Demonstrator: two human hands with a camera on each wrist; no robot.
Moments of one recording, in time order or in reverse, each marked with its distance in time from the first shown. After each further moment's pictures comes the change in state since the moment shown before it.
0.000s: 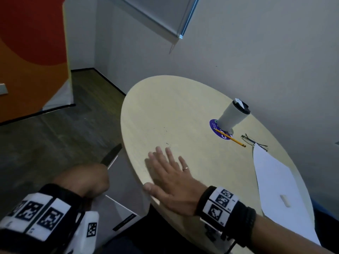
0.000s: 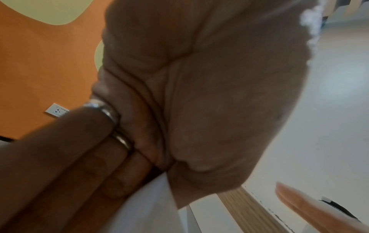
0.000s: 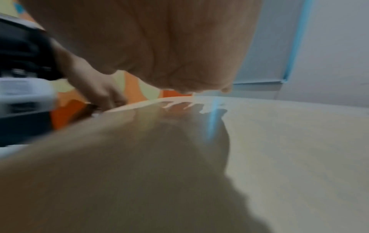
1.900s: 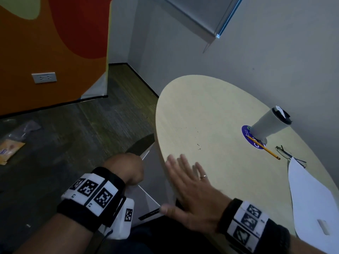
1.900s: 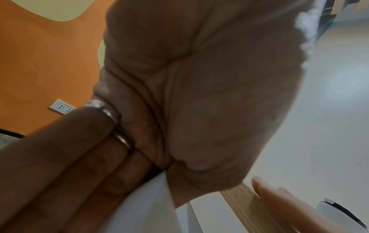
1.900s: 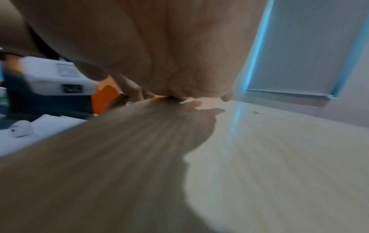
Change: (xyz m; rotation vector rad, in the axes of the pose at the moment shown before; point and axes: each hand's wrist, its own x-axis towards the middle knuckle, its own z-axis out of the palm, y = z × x) left_hand -0.005 0.001 0.001 -0.080 -0.003 0.008; right_hand 0.002 -0.030 0.007 -0.166 -0.122 -0.156
